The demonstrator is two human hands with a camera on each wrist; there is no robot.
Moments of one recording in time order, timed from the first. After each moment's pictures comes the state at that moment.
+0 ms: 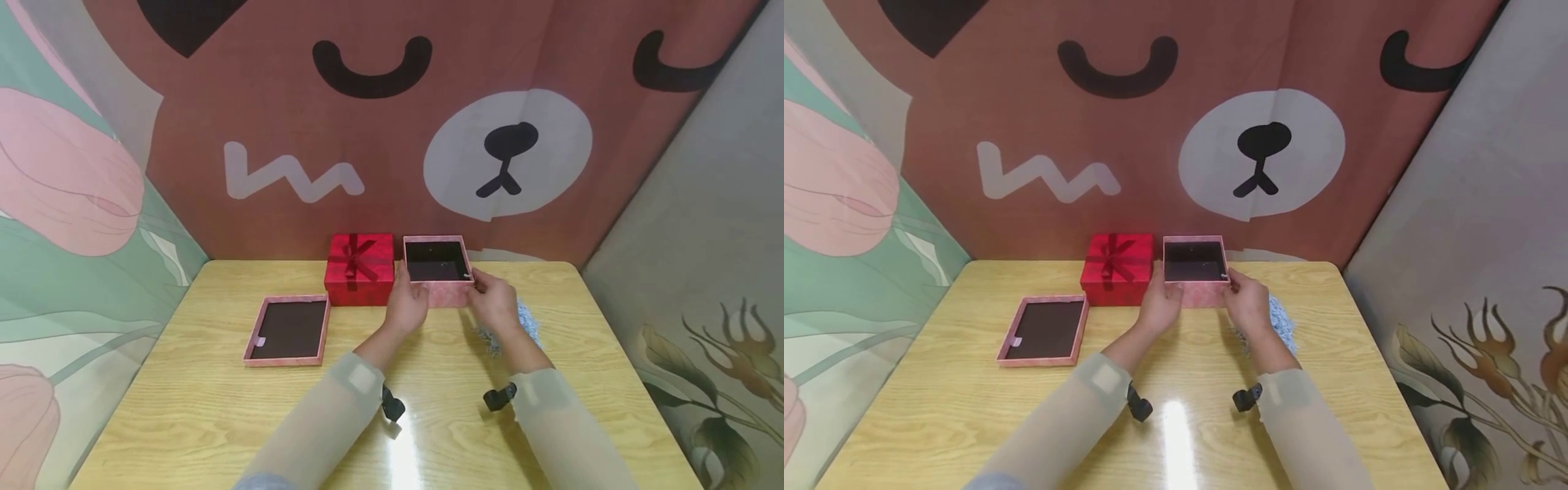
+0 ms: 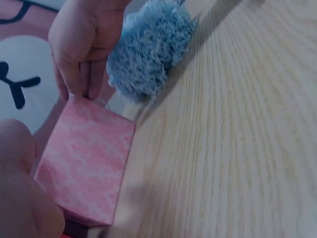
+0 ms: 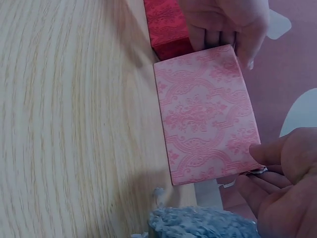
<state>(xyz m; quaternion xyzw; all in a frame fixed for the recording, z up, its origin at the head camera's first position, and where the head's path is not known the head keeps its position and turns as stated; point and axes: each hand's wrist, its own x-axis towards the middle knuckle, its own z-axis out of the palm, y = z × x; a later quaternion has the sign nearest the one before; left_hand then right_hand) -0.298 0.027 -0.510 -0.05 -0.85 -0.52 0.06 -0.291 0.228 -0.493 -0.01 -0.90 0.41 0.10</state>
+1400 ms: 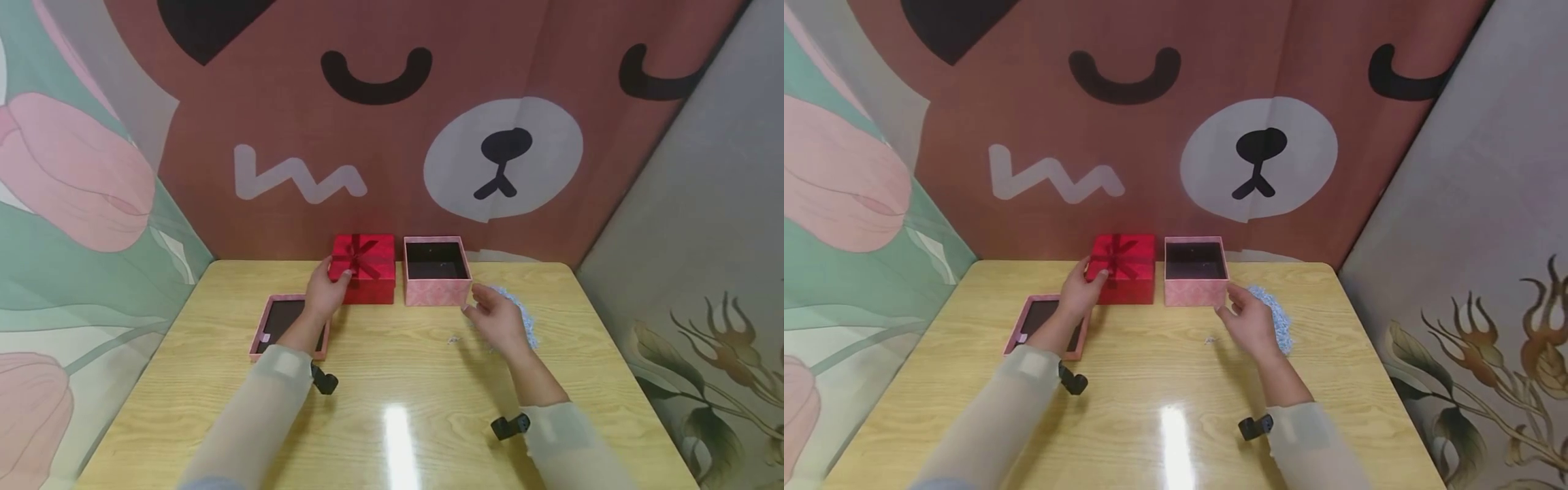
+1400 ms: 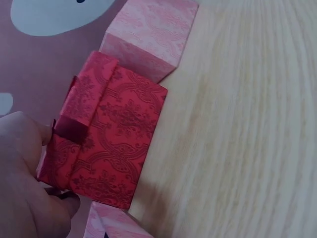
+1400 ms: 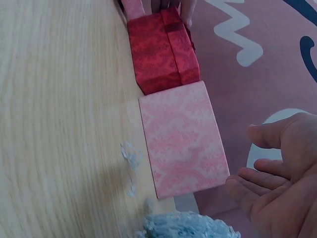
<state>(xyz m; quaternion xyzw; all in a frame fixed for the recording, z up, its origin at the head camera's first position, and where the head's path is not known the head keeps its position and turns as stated) -0.310 -0.133 -0.495 0.03 -0.87 -0.49 0.07 -0.225 0.227 -0.479 0.02 -0.88 0.48 0.06</state>
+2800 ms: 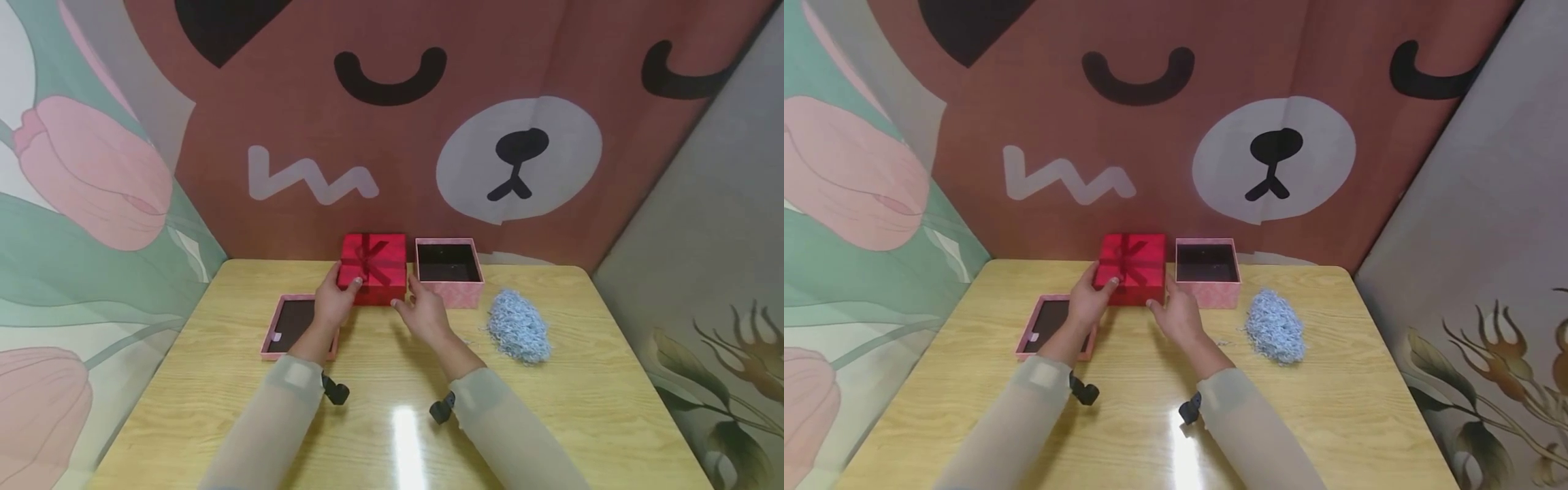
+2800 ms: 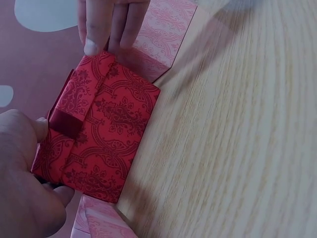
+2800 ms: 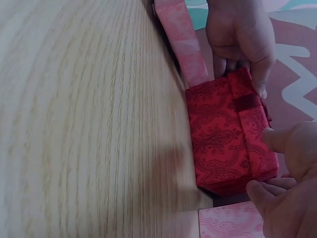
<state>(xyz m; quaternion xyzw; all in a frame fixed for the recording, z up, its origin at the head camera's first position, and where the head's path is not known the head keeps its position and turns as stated) -0.302 -0.133 -0.512 0.08 -0.86 -0.50 0.09 -0.275 0.083 -0.503 0.09 -0.90 0.43 0.08</state>
